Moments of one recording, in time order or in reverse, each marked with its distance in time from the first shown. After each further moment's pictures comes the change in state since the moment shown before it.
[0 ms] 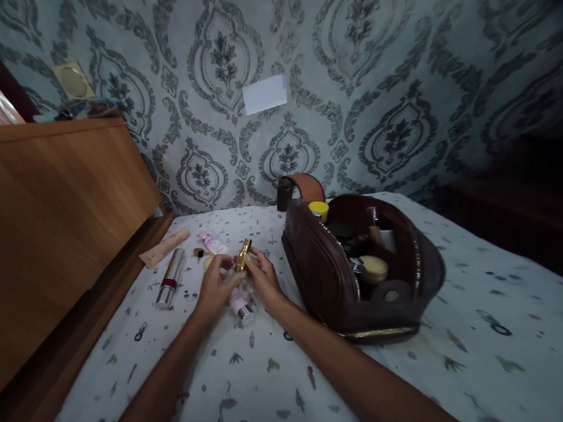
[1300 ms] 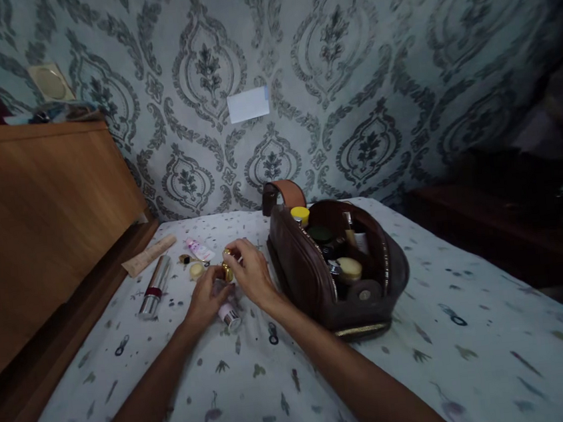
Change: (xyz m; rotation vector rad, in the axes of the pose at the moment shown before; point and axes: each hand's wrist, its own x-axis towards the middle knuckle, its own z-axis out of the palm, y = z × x) left_hand -0.004 -0.017 0.006 0.106 -0.121 0.076; right_hand -0.011 -0.081 0.022 -0.847 -0.087 -0.463
